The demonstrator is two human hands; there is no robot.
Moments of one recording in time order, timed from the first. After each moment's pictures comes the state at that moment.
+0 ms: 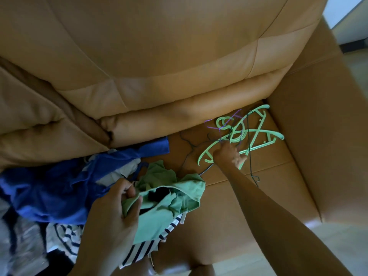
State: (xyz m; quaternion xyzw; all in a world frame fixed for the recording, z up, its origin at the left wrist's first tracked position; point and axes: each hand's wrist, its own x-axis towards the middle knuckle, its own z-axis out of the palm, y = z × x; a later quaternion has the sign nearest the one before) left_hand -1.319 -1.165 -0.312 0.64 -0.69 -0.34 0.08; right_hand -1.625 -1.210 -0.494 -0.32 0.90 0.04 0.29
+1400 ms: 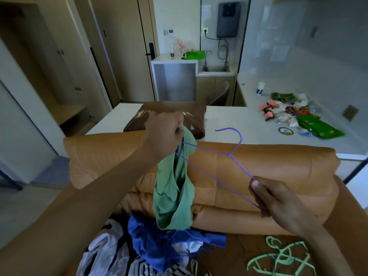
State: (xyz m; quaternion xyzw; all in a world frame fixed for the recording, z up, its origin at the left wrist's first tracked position) left_hand -1.186 -1.251 0.138 0.54 -0.77 0.15 0.31; right_hand -1.496 -1.143 0.064 -0.72 0.49 -0.34 0.35
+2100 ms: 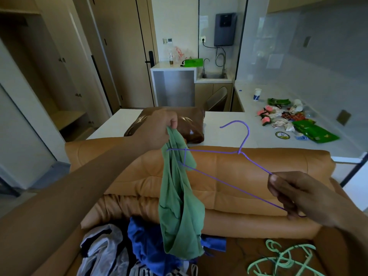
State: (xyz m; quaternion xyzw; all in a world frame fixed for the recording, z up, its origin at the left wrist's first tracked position) left_hand -1.155 -1.249 0.168 0.48 -0.83 0.01 0.28; right_hand -1.526 -1.125 0.123 -0.71 0.51 -0.25 0.42
